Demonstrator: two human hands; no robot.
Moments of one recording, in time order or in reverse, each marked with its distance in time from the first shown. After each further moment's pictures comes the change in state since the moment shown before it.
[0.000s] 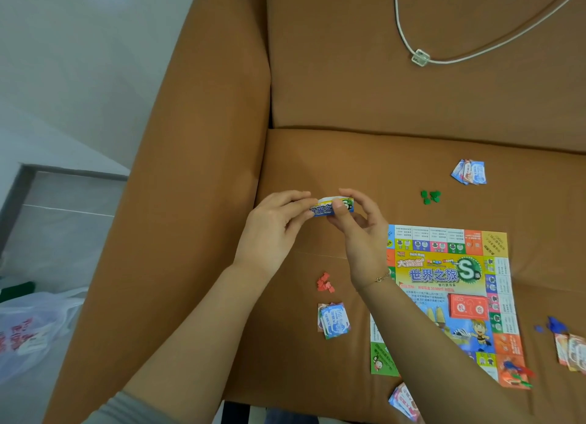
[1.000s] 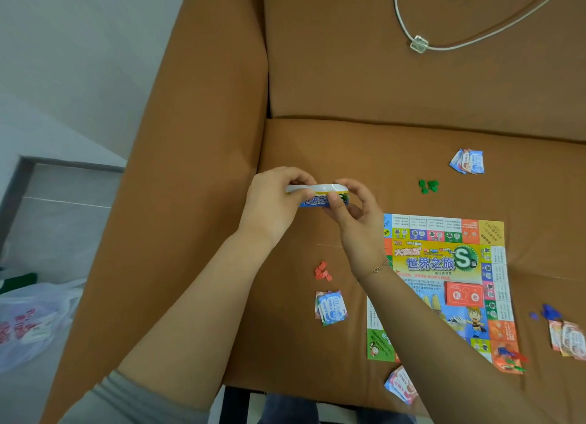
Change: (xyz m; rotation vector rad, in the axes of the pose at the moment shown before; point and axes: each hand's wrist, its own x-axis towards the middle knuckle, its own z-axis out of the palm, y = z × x) left_hand 0.025 0.022 -0.011 -0.107 -0.115 -0.308; right_hand -0.004 0.000 -0.003 -0.109 -0.053 -0.030
